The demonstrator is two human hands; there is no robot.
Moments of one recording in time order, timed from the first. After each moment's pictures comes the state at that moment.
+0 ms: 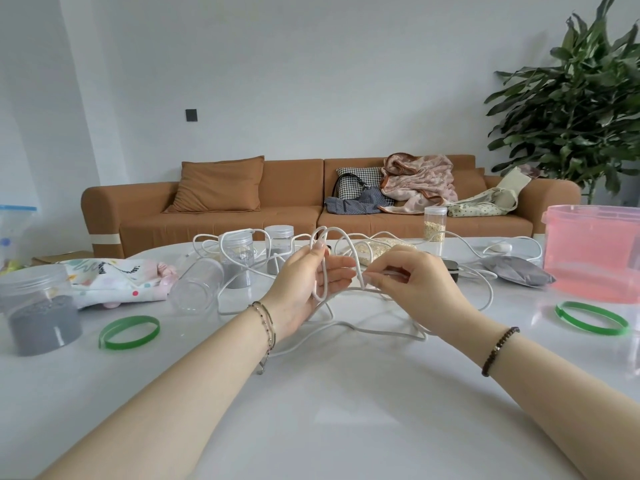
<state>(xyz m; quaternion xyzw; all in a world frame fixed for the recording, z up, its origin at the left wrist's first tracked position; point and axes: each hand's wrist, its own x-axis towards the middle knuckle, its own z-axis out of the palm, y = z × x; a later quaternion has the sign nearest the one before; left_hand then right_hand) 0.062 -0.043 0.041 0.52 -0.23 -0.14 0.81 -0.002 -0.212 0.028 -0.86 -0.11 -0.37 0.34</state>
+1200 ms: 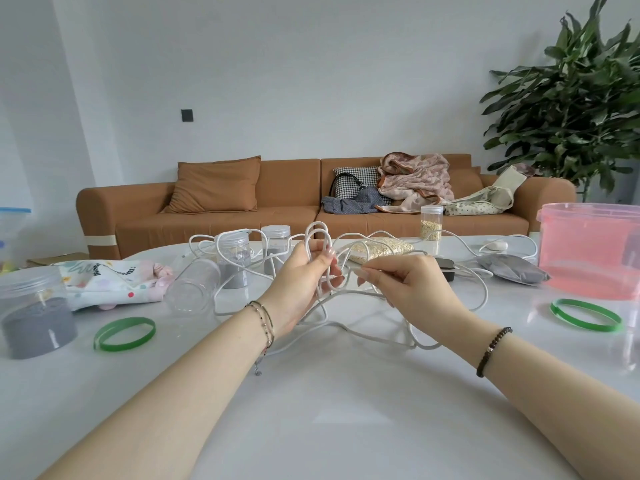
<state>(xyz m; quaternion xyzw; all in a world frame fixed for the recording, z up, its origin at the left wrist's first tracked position) 0.079 -0.046 0.029 0.62 -0.27 -0.05 0.73 -0.001 -0.212 0.021 -0.85 -0.12 -0.37 0.36</state>
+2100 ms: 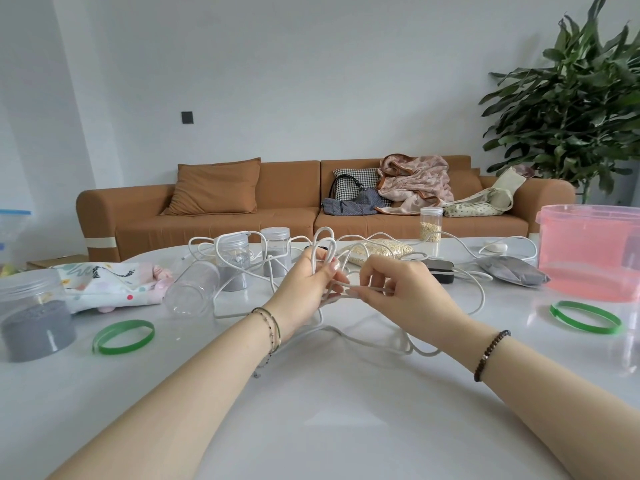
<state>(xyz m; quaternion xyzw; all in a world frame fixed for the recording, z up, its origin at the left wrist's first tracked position) 0.073 -0.048 0.026 0.69 -0.31 -0.03 0.66 0.000 -0.211 0.020 -0.89 -0.10 -0.34 0.27</state>
